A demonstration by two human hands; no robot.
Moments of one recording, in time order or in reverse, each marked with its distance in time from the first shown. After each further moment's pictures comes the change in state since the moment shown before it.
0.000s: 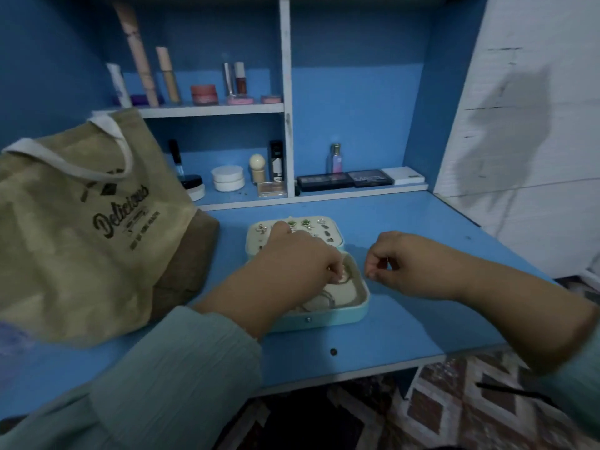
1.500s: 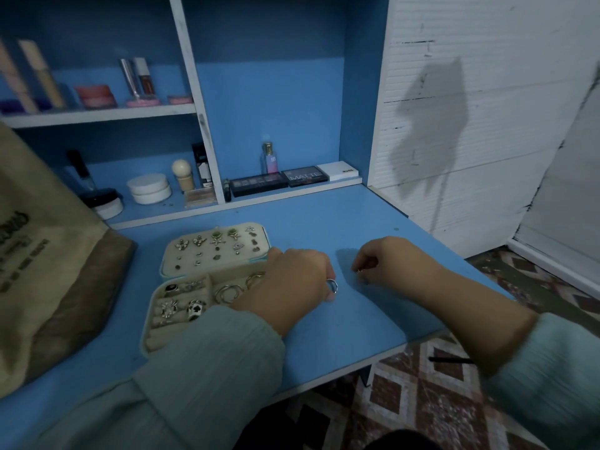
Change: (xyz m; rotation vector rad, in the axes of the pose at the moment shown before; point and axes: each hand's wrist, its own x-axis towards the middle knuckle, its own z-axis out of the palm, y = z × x) left_hand 0.081 0.081 0.025 -0.149 -0.248 -0.132; right_hand -0.033 0.067 0.001 0.139 0.144 0.501
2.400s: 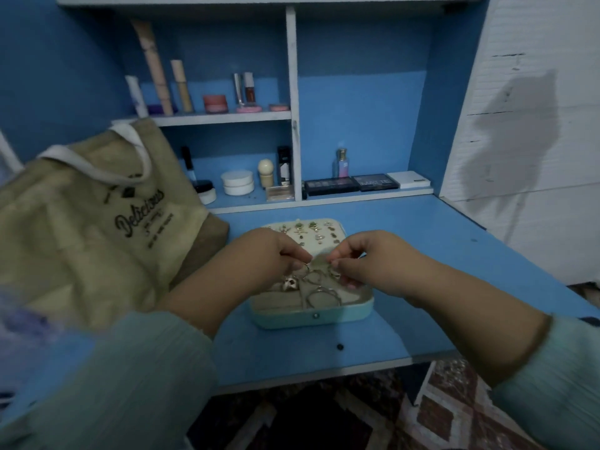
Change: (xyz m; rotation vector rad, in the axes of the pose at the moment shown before) left_hand -0.110 -0.118 -0.032 -0.461 0.190 -0.161; right_hand -0.028 -0.126 0.027 0.513 -0.196 -0.123
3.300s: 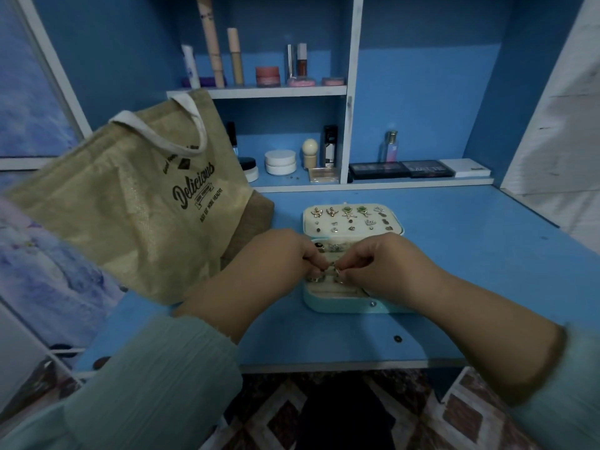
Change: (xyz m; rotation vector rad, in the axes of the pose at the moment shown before) left_hand -0.018 -0.040 -0.003 0.162 -0.071 -0.041; right_hand 0.019 -0.009 0.058 -0.249 -0.035 -0.103
